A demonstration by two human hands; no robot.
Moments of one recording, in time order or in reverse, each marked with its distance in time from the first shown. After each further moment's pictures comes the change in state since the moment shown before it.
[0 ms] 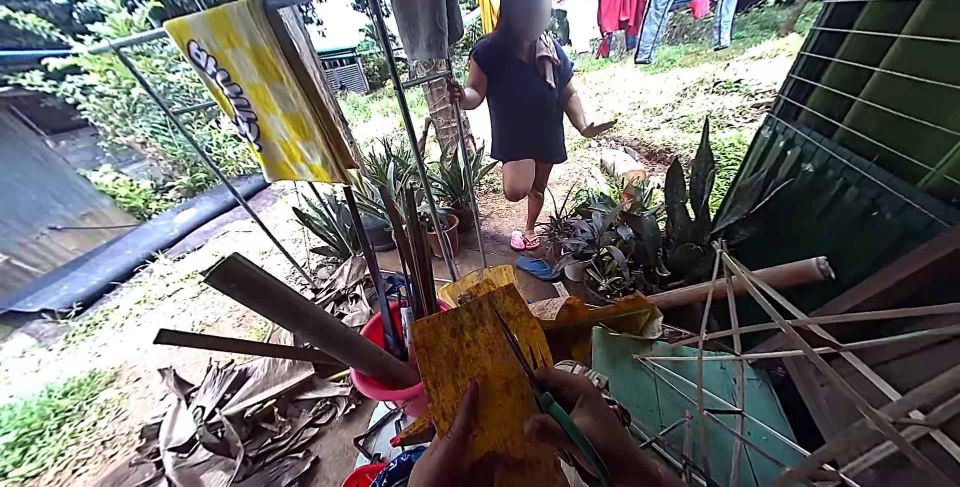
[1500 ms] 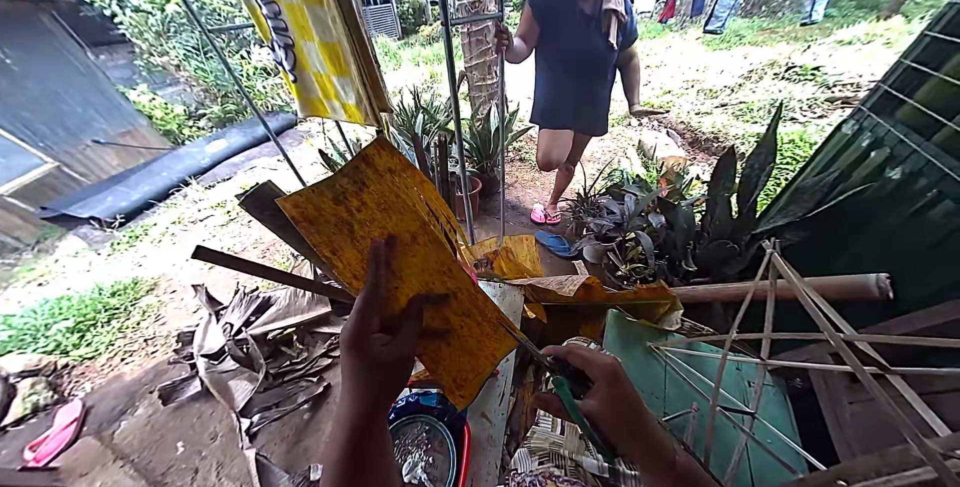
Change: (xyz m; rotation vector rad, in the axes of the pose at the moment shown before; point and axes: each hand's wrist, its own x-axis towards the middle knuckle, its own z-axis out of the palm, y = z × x) left_hand 0.058 -0.031 -0.069 0.174 0.458 -0.036; right_hand -0.003 0.029 -0.017 -0.694 0.051 -0.106
